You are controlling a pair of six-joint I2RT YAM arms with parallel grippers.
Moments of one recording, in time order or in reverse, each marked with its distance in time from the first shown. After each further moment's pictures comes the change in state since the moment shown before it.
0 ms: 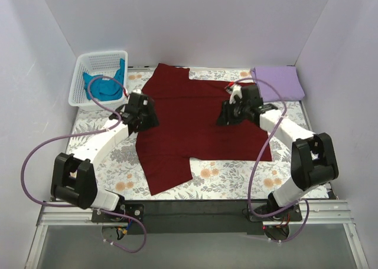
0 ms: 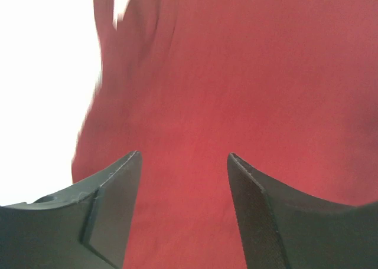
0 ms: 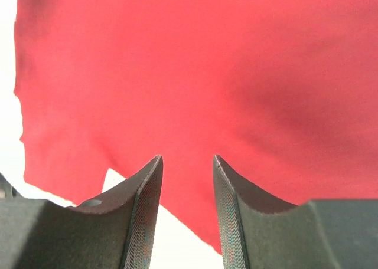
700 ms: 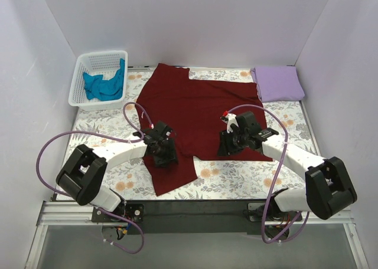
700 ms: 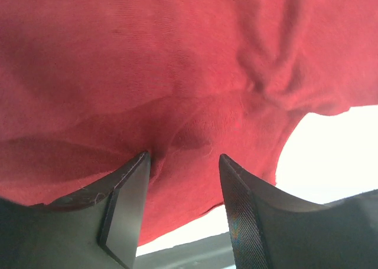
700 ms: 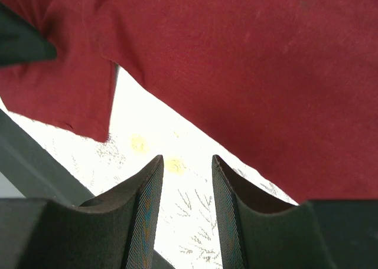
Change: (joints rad) left arm -0.290 0.030 -0.308 -0.013 0.259 -0.266; right arm 0.214 -0.285 -0.370 -0.077 0.045 0.006
